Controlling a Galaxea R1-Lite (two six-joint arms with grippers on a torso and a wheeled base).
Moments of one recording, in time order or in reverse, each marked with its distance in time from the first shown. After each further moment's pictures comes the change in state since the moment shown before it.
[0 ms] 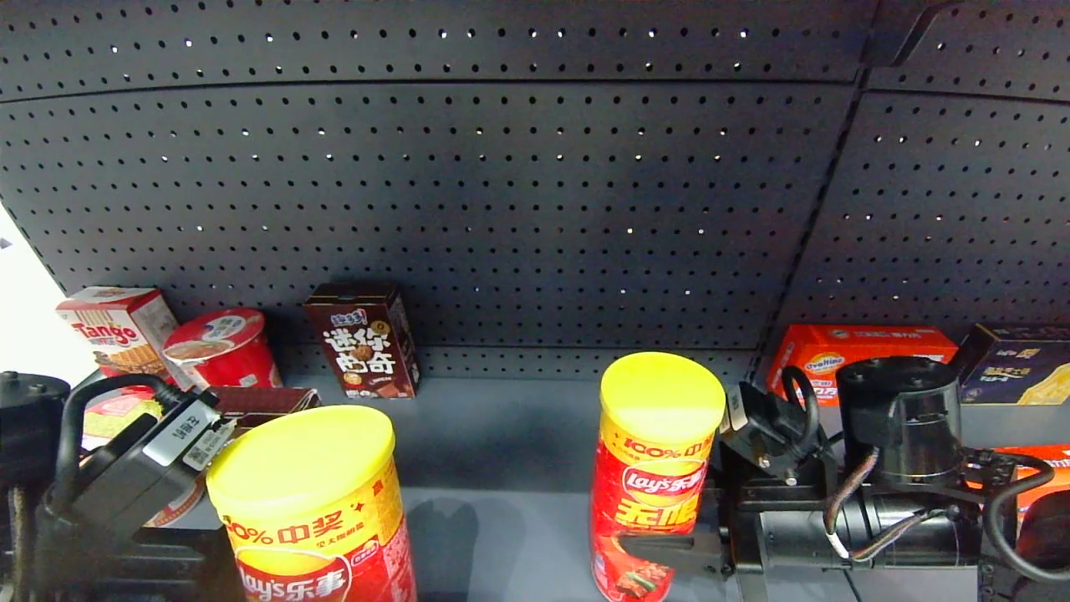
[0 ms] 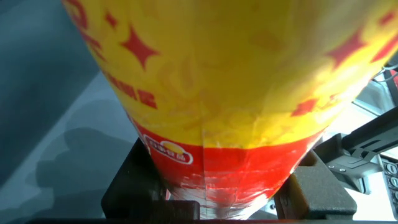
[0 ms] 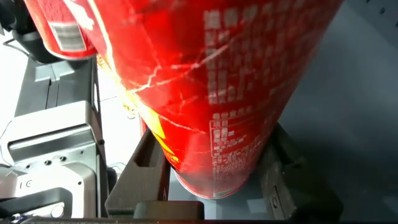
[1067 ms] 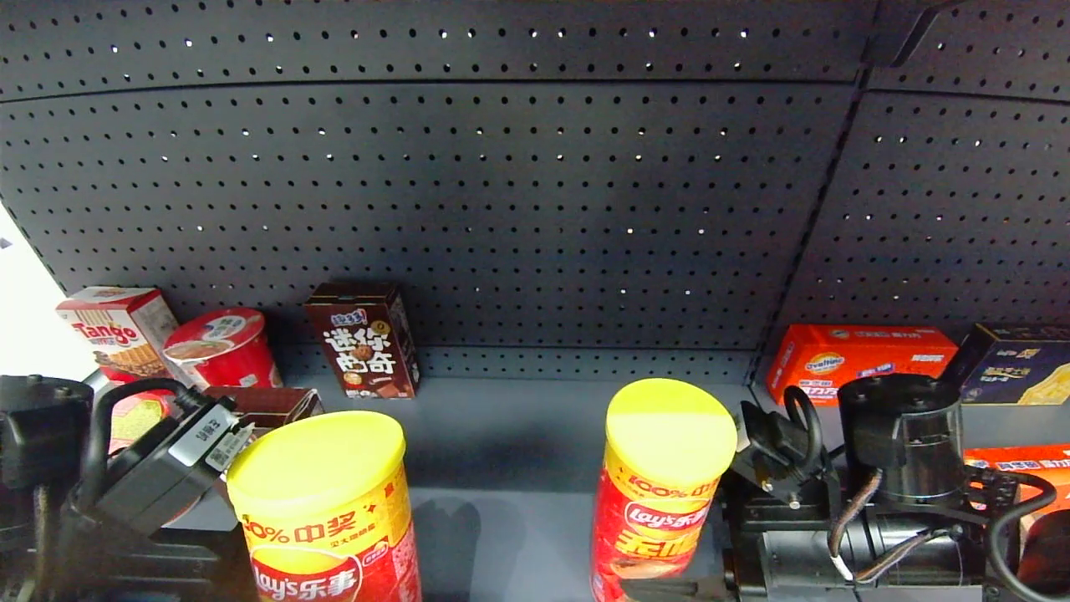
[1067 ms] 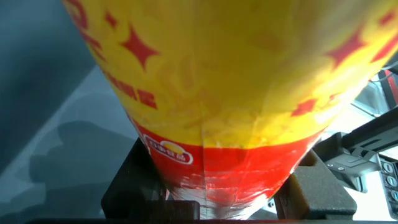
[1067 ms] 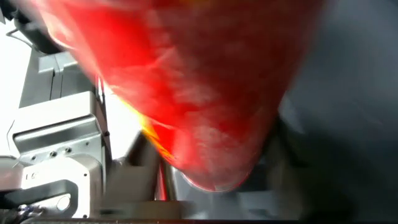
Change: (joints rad) left arm 0.000 0.025 0.005 -0.001 -0.003 0.000; right arm 0.013 0.004 0.050 -0.041 -0.009 0.001
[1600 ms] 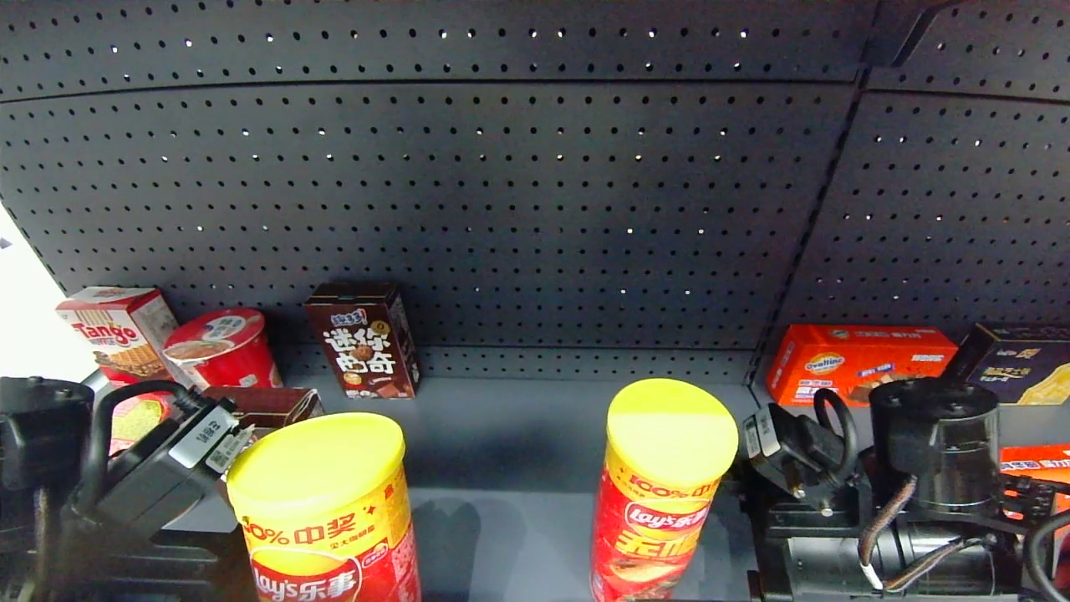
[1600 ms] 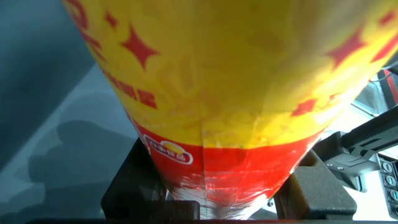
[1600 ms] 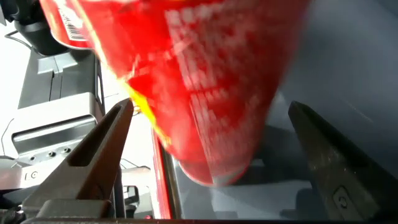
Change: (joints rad) left arm 0.000 0.000 0.003 0.000 0.000 0.000; right arm -0.026 -0.055 0.044 -0.005 0.003 -0.001
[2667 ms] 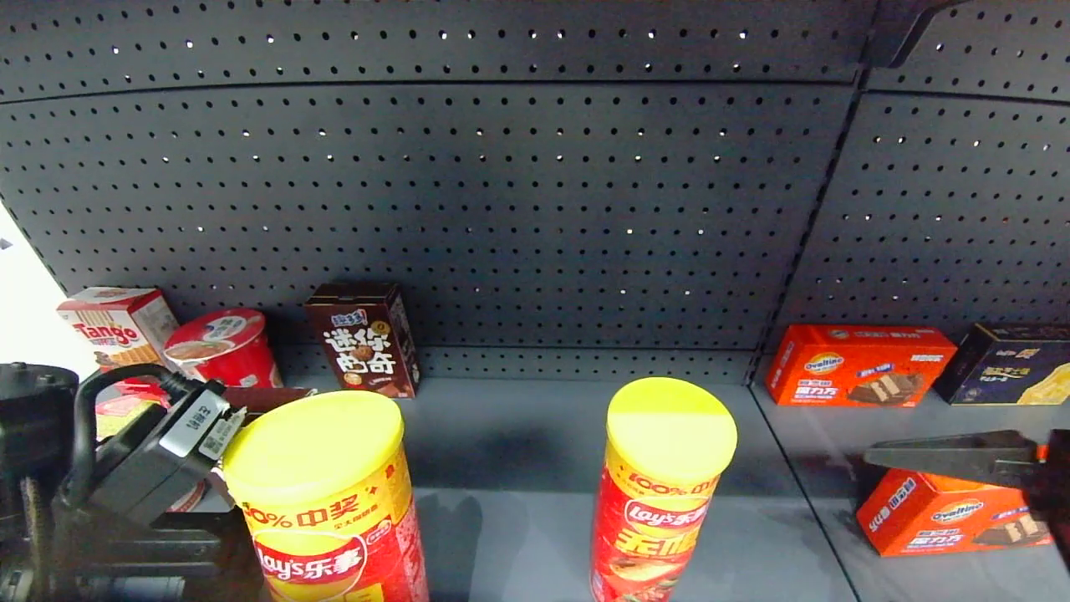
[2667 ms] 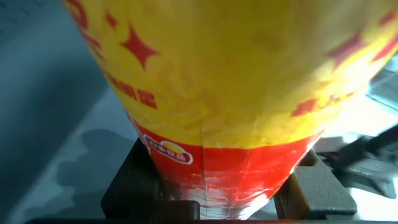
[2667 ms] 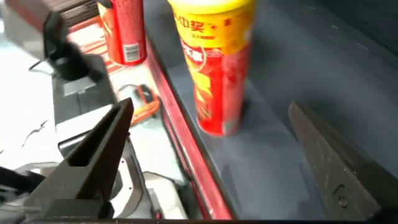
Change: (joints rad) left arm -0.007 -0.002 -0.011 -0.051 0.057 0.038; right arm -0.035 -0.622 -0.226 0.781 -0.208 0.103
